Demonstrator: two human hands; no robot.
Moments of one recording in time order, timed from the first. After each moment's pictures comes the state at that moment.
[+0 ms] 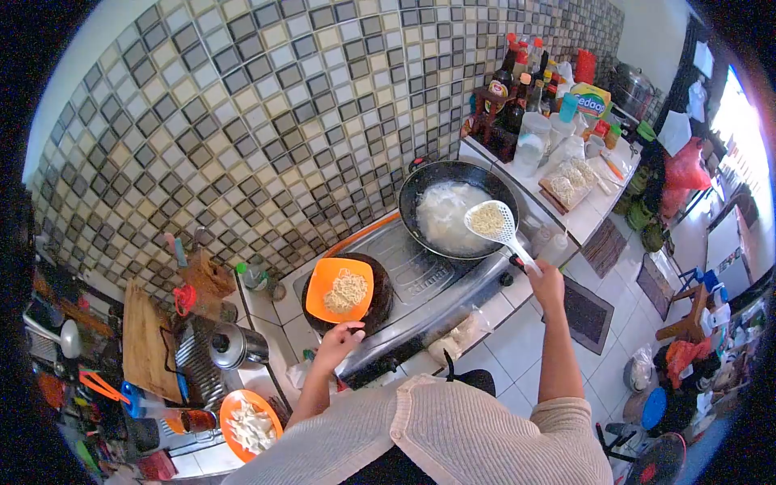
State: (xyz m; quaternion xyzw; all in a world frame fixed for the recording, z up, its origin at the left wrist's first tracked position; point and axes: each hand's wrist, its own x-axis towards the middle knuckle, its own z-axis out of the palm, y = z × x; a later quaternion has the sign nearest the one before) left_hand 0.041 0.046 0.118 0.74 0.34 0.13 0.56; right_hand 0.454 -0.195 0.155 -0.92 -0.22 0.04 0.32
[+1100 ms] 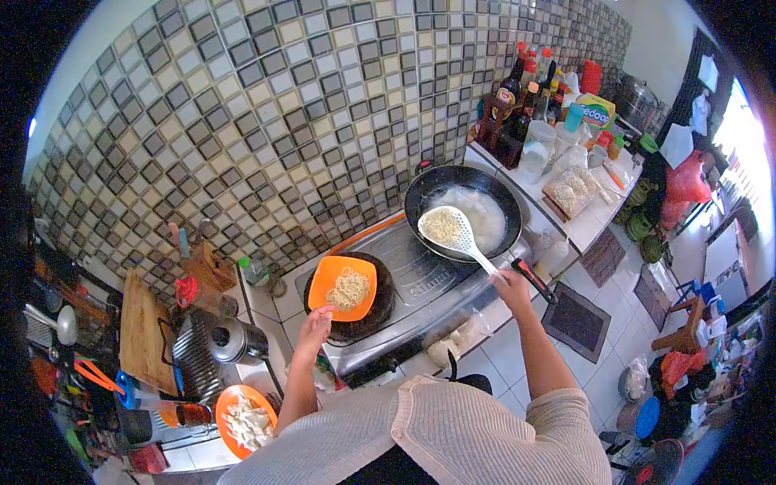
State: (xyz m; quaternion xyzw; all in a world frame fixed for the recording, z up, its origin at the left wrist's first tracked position) left_hand 0.018 0.076 0.133 0.58 0.39 0.25 0.67; right_hand 0.427 -0.149 0.103 -0.80 -0.30 0.20 0.49
